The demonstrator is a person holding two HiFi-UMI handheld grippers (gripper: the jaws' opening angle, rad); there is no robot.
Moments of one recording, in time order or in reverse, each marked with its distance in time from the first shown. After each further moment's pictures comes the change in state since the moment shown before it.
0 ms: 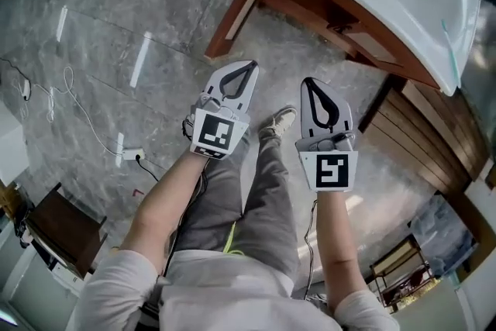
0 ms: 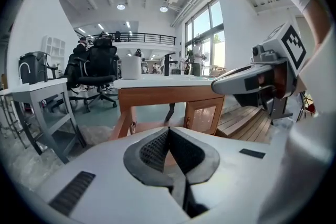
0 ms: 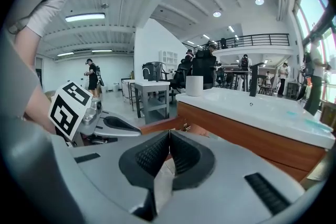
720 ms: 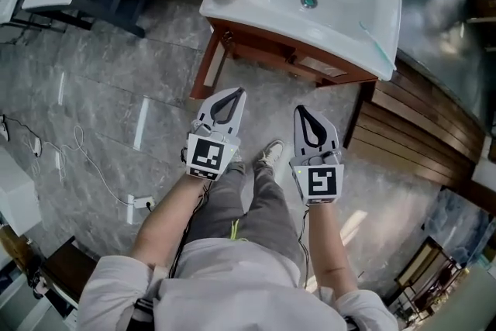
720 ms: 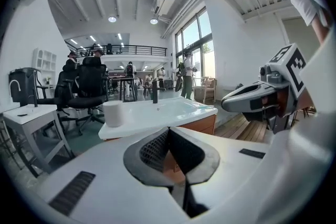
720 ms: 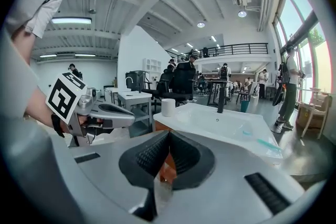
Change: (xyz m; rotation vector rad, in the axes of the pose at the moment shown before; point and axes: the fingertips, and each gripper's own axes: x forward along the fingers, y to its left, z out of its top) left arm -0.038 -0.071 0.178 0.075 -0.110 -0.055; right arm -0.138 -0.069 0.088 0.067 -0.014 -0.186
